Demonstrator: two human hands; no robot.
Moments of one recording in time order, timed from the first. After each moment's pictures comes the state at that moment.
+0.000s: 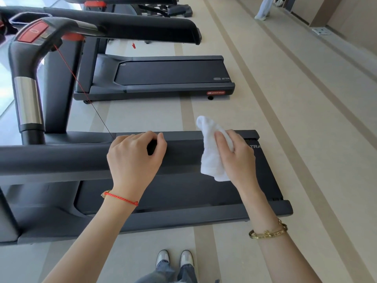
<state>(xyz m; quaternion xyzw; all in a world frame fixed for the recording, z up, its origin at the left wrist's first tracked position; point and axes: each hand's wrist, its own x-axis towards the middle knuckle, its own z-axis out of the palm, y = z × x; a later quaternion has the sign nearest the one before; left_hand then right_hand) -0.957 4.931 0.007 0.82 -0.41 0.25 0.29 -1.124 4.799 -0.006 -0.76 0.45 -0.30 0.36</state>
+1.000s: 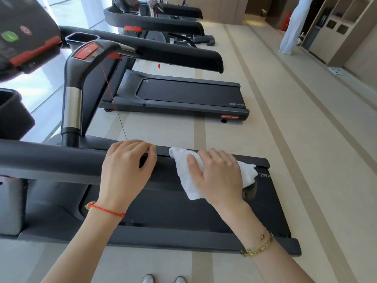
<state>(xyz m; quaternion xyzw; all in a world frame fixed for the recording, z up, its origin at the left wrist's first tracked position) -0.916 4.978 0.023 0.83 -0.44 0.19 0.30 -1.060 4.837 0.011 -0.92 0.32 -0.24 0.00</state>
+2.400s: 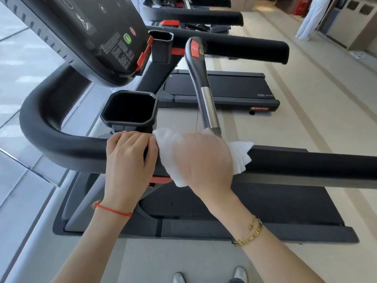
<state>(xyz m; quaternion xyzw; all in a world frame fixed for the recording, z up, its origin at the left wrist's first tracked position) -0.662 5.210 0.027 0.82 -0.43 0.24 0.30 -0.773 5.090 0.010 -0.88 0.25 -0.41 -0.06</state>
